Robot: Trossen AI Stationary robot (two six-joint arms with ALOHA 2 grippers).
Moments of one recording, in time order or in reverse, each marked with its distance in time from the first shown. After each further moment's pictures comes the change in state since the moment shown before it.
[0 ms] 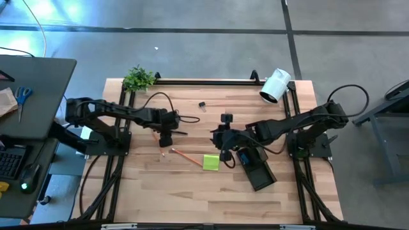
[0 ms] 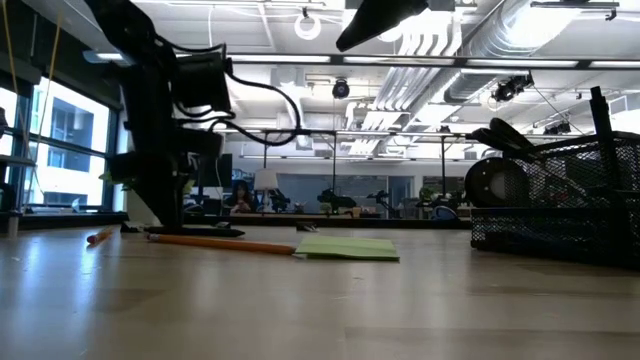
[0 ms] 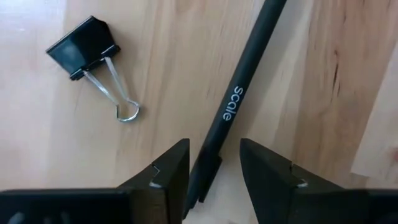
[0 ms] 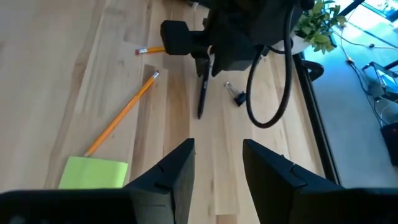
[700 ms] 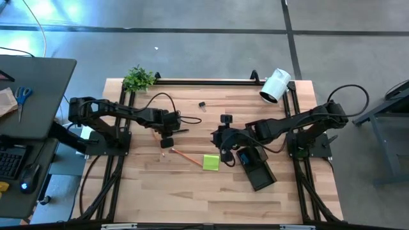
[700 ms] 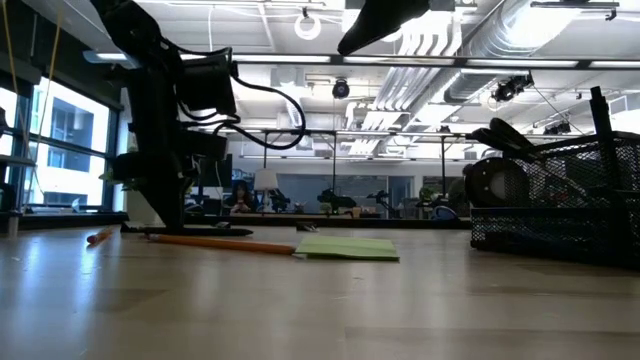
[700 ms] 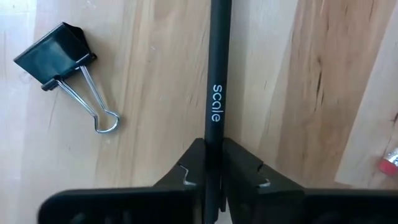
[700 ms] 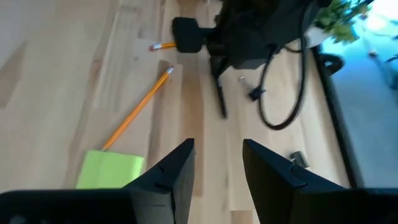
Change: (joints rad) left arm 0.000 0.052 0.019 0.010 0.037 -0.011; right arm -0.007 0.000 0.001 -0.025 -0.072 0.032
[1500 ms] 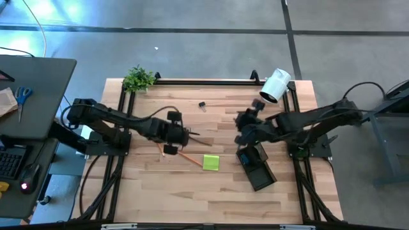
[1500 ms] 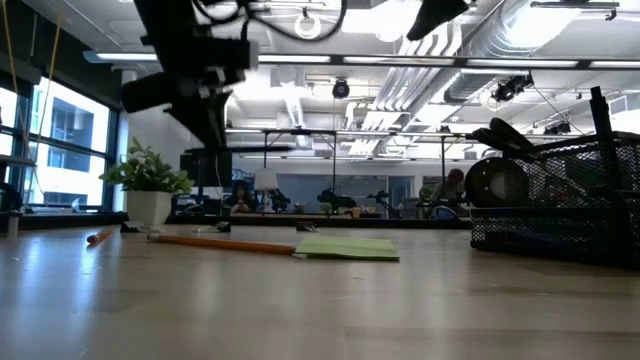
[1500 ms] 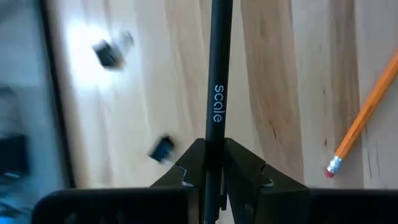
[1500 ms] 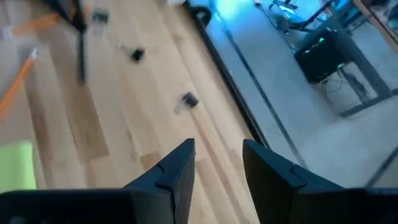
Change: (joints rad) left arm -0.359 0.000 0.384 -0.339 -0.415 0.110; right arm 0.032 -0.211 0.000 -0.387 0.426 0.348
